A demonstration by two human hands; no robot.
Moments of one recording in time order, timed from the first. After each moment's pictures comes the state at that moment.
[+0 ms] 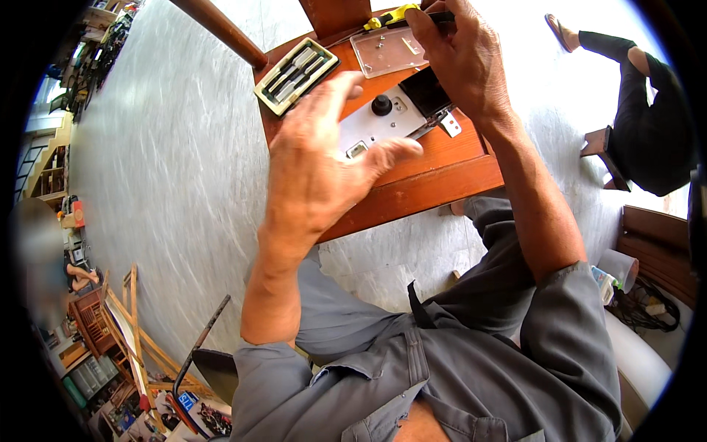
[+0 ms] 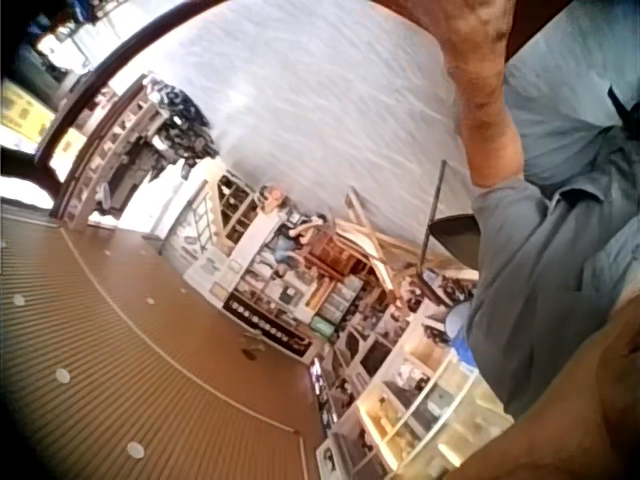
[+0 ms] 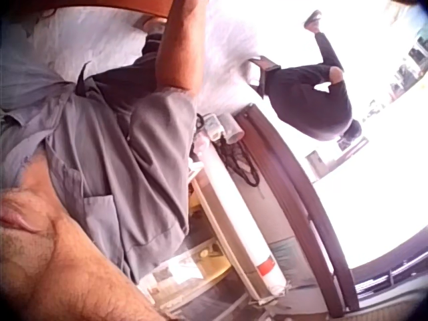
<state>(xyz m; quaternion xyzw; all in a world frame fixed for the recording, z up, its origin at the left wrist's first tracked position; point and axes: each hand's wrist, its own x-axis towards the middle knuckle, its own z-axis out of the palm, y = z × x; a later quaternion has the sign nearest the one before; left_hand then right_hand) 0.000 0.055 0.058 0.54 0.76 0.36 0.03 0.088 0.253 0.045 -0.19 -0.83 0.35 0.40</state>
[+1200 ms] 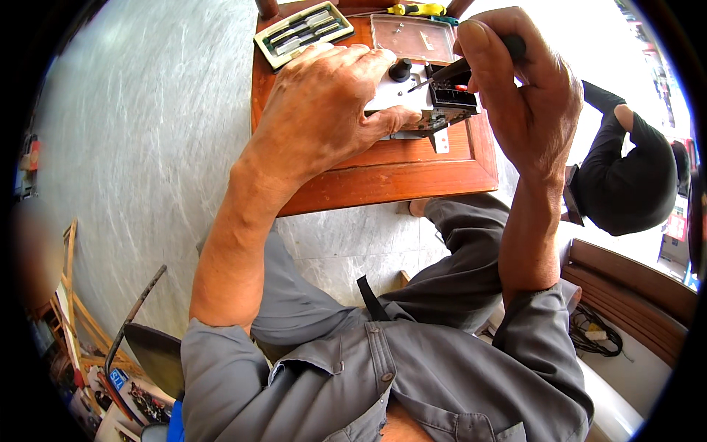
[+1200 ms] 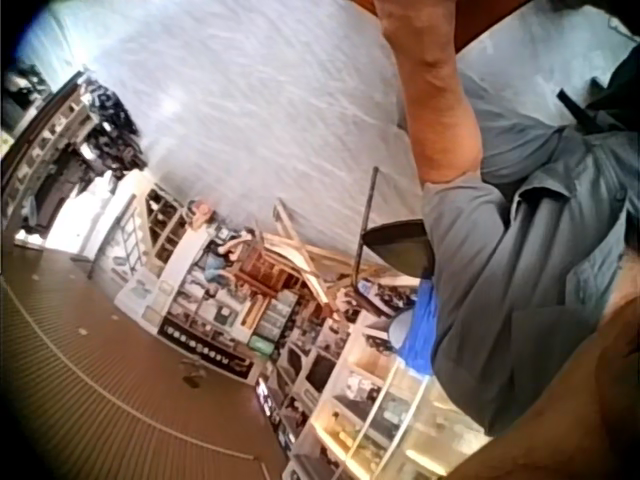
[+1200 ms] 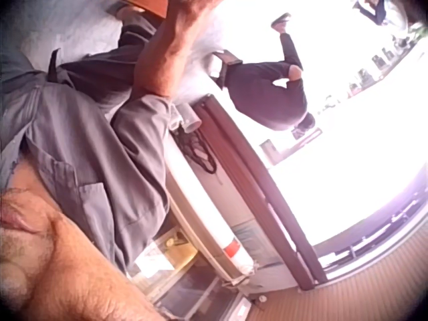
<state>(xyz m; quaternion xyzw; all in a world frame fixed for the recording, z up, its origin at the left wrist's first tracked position) -0.021 0.051 0.036 0.60 0.72 0.32 -0.07 0.115 0.212 0.097 -0.08 -0.90 0.21 0.36</state>
